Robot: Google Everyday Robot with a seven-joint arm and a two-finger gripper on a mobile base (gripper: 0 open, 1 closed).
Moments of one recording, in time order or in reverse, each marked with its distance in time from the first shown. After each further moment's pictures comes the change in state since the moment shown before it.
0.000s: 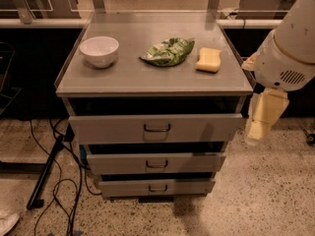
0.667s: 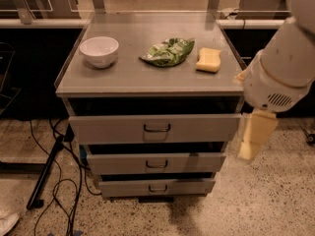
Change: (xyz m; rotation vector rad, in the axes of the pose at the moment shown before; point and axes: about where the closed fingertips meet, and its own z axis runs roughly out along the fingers) arm -0.010 0.029 0.017 -0.007 0.003 -0.017
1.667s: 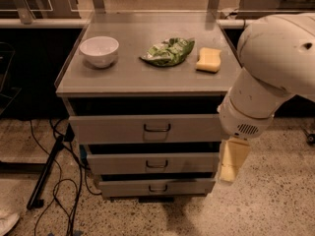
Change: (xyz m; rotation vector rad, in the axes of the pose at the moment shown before) arm -0.003 0.026 0.079 -0.095 0.059 0.007
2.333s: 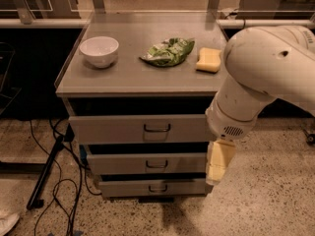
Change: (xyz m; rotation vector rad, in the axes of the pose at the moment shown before) arm -0.019 -0.005 0.023 -0.019 -0.038 -0.026
